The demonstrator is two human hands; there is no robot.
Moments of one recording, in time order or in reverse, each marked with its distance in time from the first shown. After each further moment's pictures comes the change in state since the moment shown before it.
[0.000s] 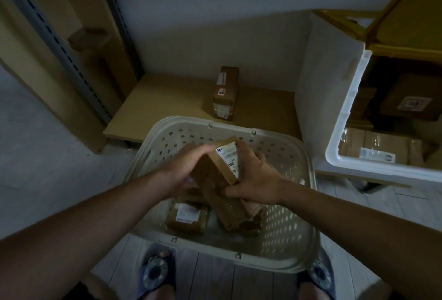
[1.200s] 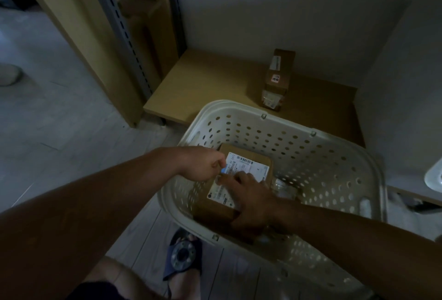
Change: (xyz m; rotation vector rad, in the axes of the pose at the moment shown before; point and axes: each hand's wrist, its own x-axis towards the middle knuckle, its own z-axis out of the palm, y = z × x) left_hand 0.027 -0.033 -0.088 1.087 -0.279 0.105; right_hand 0.075 -0.008 0.125 -0.451 -0.306 -0.262
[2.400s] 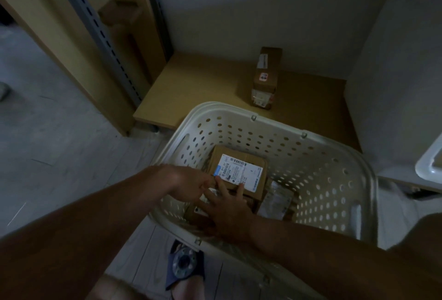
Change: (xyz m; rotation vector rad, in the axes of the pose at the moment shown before) left_hand 0.009 -0.010 0.023 0.078 -0.239 -0.063; right_hand 0.040 -0.025 0.063 -0.477 -0.003 -0.092
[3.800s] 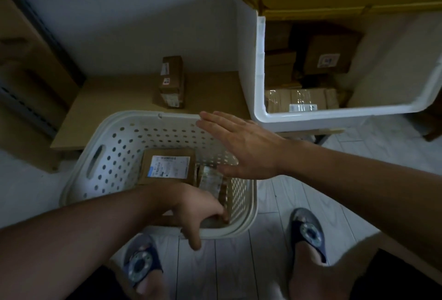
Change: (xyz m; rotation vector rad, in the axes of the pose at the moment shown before) left_hand 0.005 0.185 0.052 0.598 -0.302 0.514; right_hand -0.278 0.103 -0.127 0.262 0.383 0.227
